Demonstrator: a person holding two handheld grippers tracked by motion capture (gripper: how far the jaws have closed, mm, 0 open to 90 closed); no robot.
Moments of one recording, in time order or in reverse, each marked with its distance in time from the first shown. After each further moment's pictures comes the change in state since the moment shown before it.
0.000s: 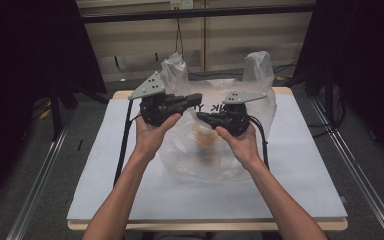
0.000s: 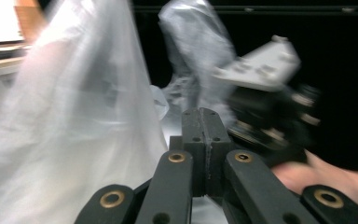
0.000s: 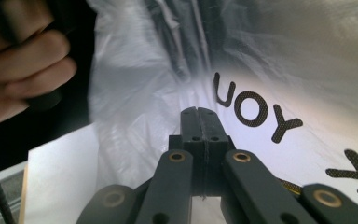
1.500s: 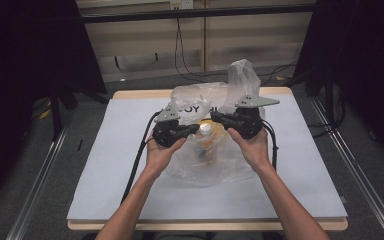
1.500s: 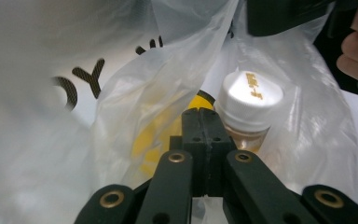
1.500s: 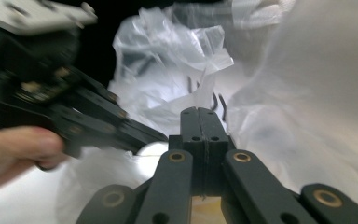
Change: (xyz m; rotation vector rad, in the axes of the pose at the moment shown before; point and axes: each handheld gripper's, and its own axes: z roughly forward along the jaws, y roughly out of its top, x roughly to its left) left arm 0.009 -0.103 0.027 0.273 0.071 -0.080; right arm -0.015 -0.016 -0.022 0.007 -0.155 -0.007
